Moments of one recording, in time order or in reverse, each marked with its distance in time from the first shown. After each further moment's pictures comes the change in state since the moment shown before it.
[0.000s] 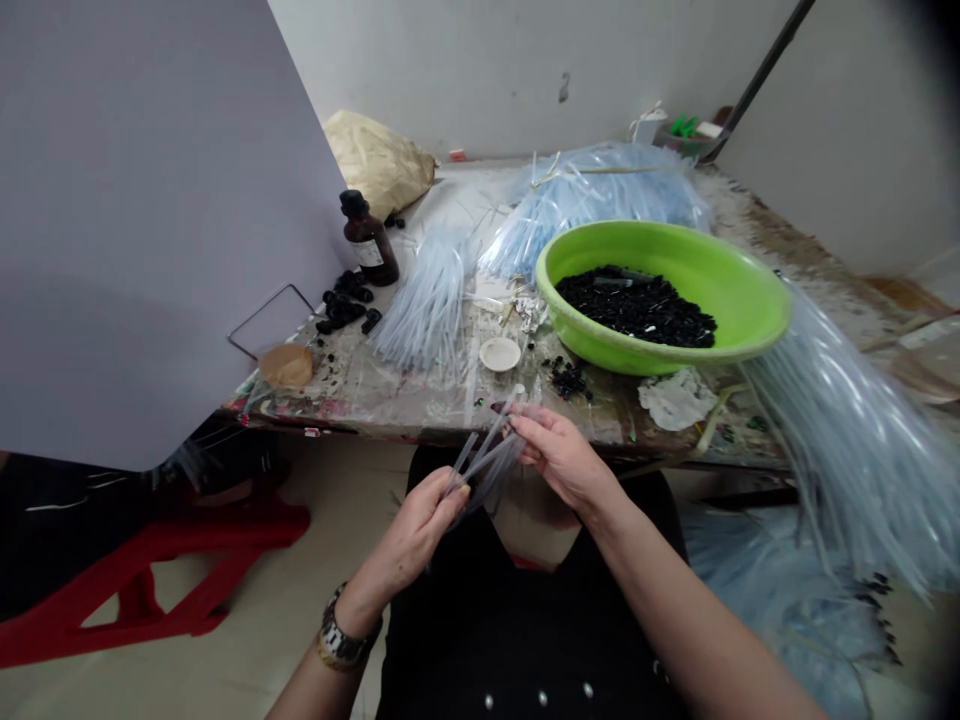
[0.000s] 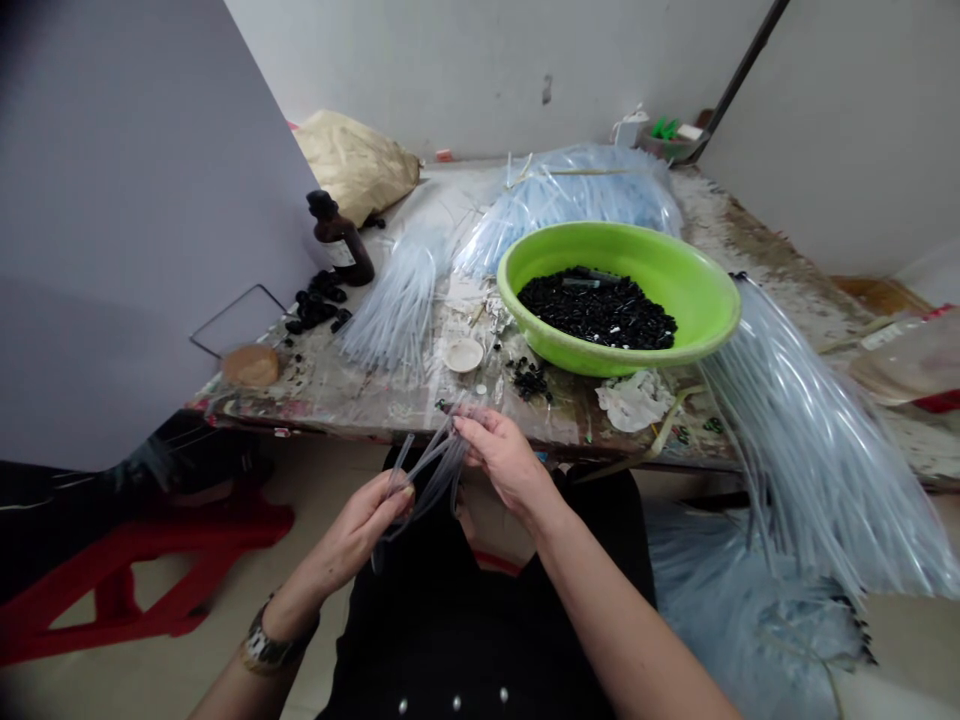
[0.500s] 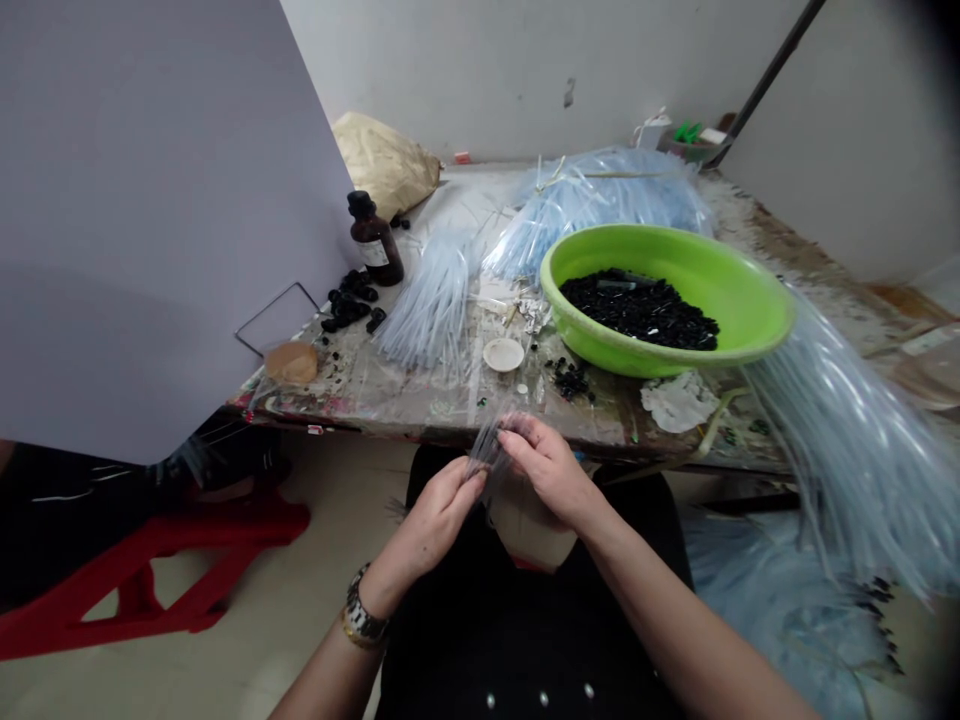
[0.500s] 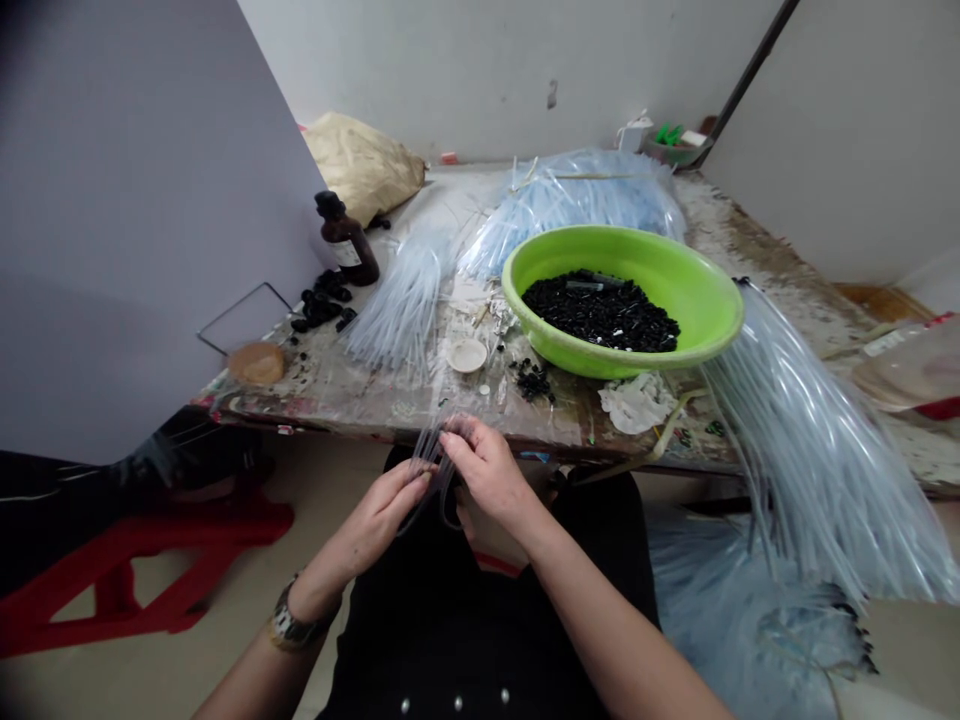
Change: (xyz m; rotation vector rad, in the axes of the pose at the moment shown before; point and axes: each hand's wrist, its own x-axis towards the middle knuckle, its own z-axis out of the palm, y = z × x) left_hand 0.013 0.007 0.010 -0.109 0.032 0.061; right_hand -0.009 0.013 0.009 -0.330 -0.069 -0.209
